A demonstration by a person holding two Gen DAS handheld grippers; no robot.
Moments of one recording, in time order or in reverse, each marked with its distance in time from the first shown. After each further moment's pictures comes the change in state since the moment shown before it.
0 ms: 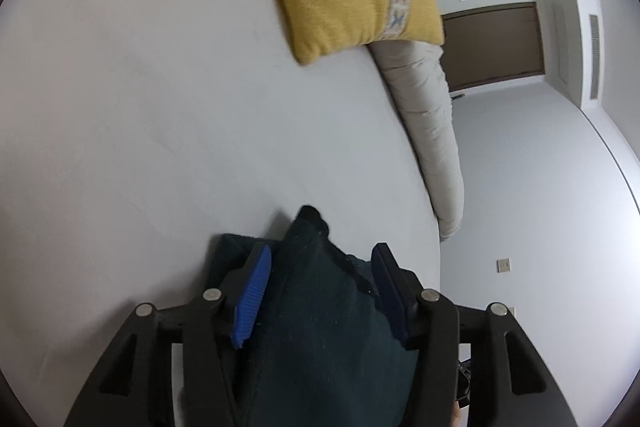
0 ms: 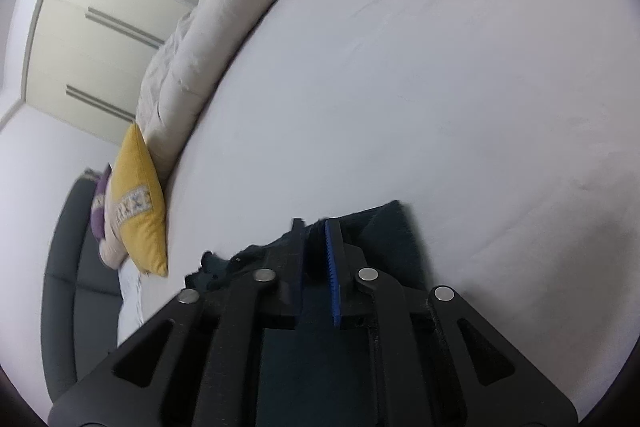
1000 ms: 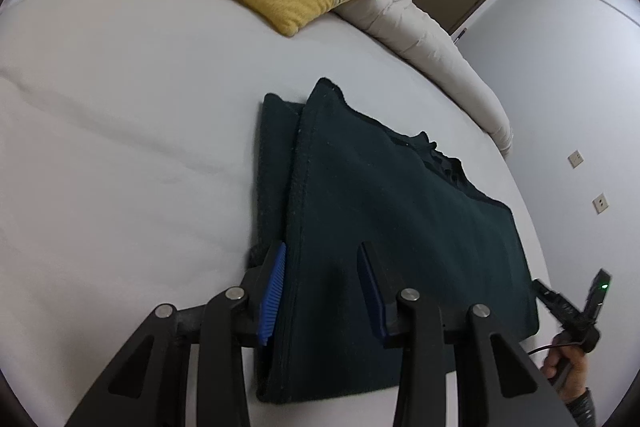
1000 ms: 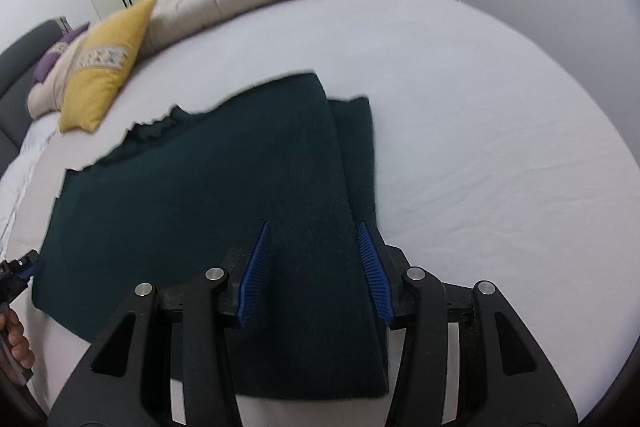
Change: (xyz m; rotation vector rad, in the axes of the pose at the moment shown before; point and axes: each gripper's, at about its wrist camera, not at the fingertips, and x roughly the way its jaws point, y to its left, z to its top) left arm -0.069 -0.014 -0.143 0.435 -0.063 0.302; right arm -0.108 0.028 -0.138 -0.592 -0.029 -0.317
